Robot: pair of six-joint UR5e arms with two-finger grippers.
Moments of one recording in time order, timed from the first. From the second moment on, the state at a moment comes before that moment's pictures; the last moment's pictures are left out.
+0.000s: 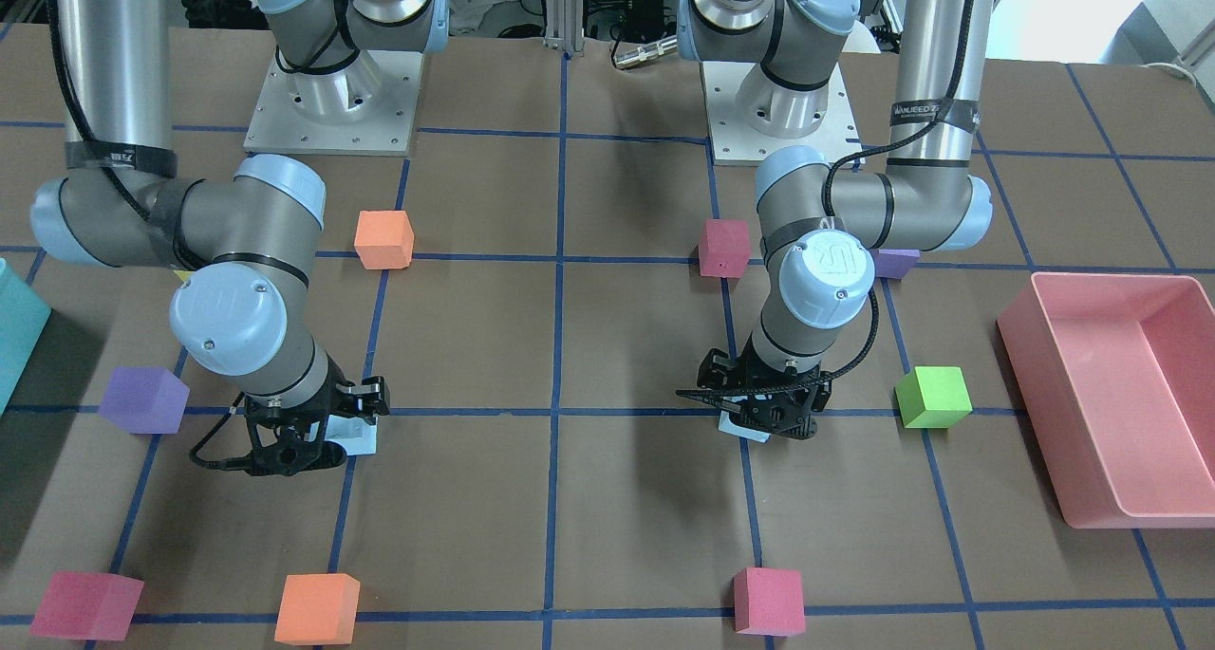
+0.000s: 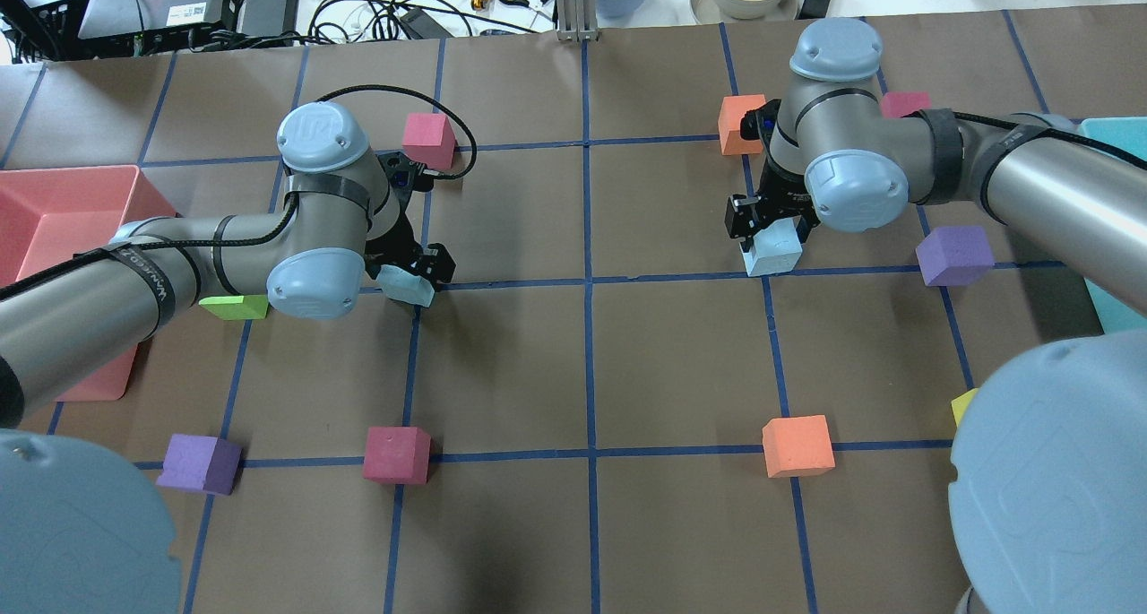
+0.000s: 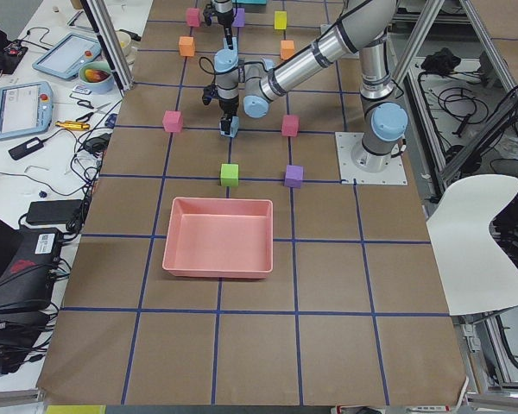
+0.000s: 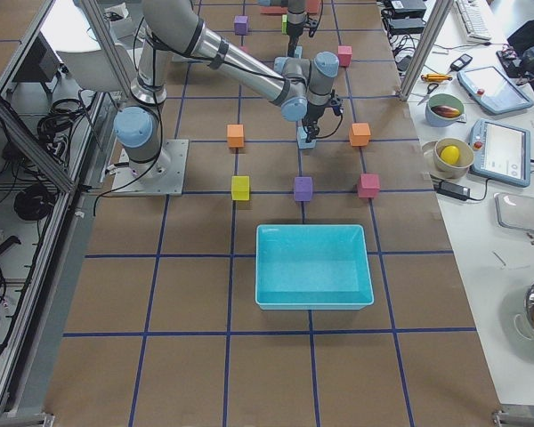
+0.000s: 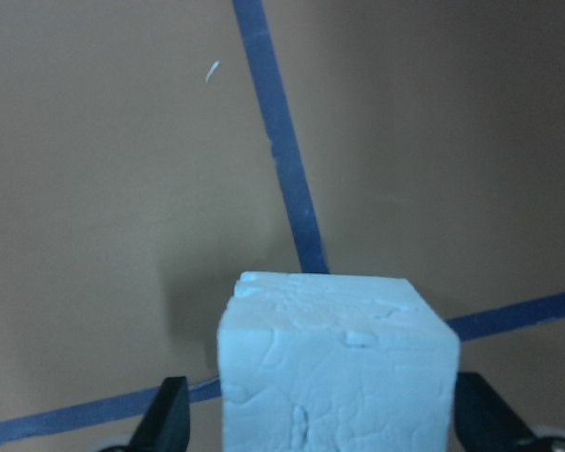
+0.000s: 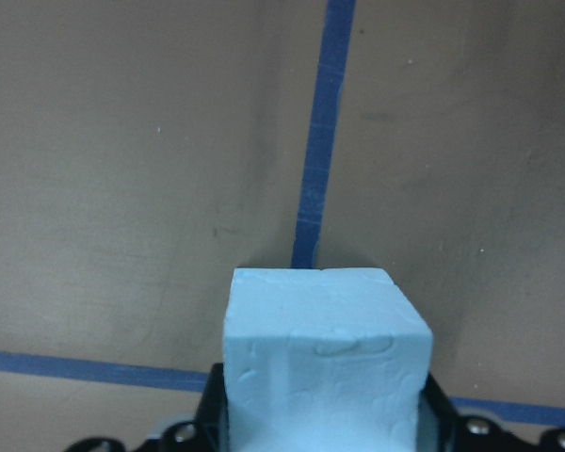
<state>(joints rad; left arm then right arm) -1.58 -1.98 -1.92 -0.81 1.60 0.23 1.56 -1.12 1.74 -2.11 -1.60 -0.15</state>
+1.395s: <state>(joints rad) -1.58 -1.97 -1.91 -0.81 1.59 0.24 1.82 -0.84 1.21 -1.98 -1.54 0.31</state>
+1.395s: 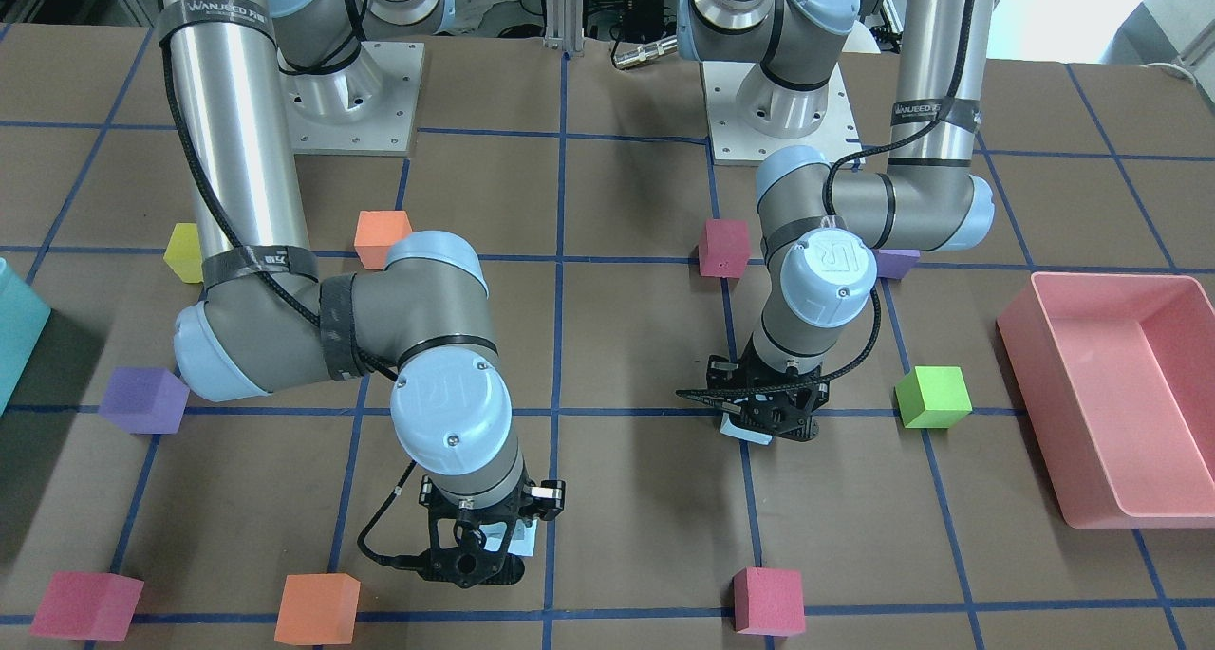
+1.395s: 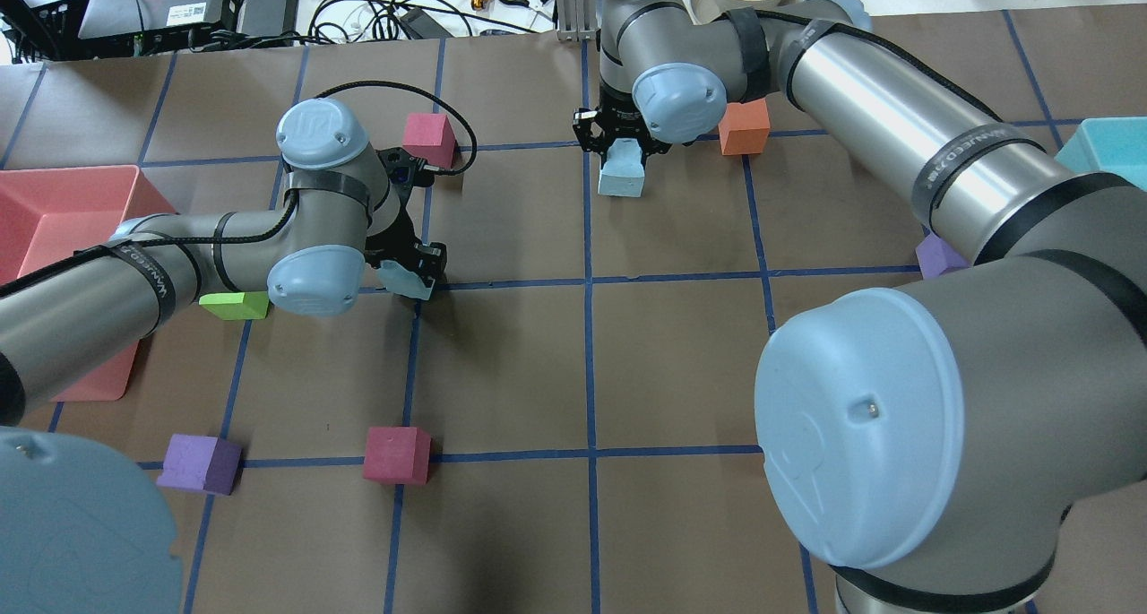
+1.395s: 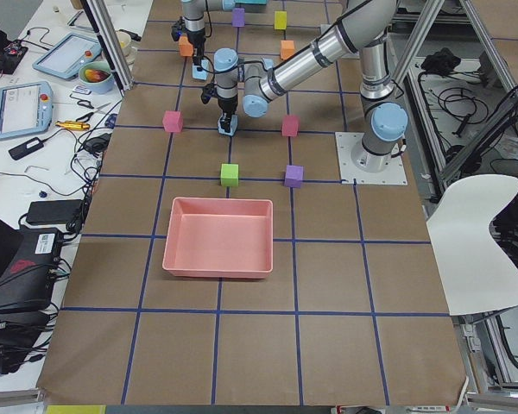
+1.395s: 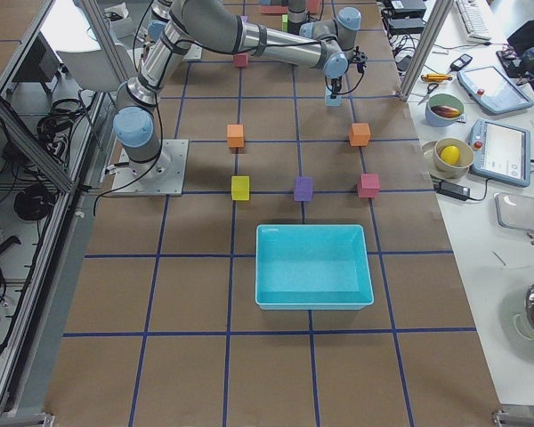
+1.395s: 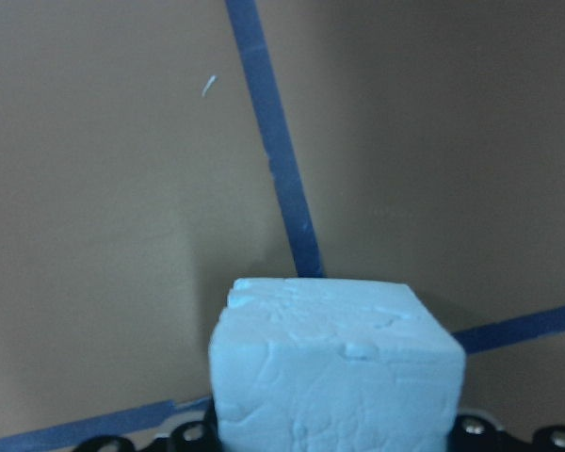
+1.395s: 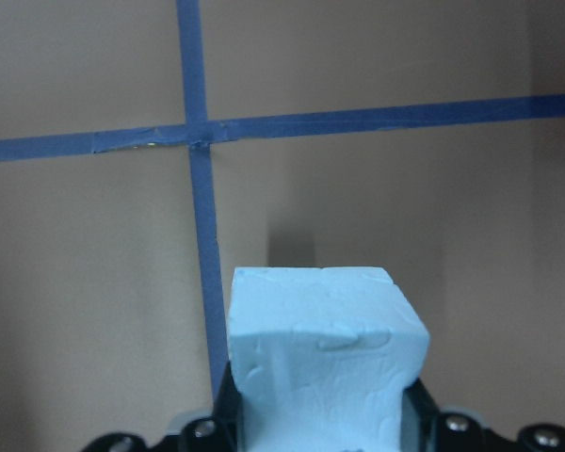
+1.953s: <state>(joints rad) -1.59 -1.98 -1.75 -0.93 1.60 0.23 1.85 -0.81 1.20 -1.98 -1.53 0.32</state>
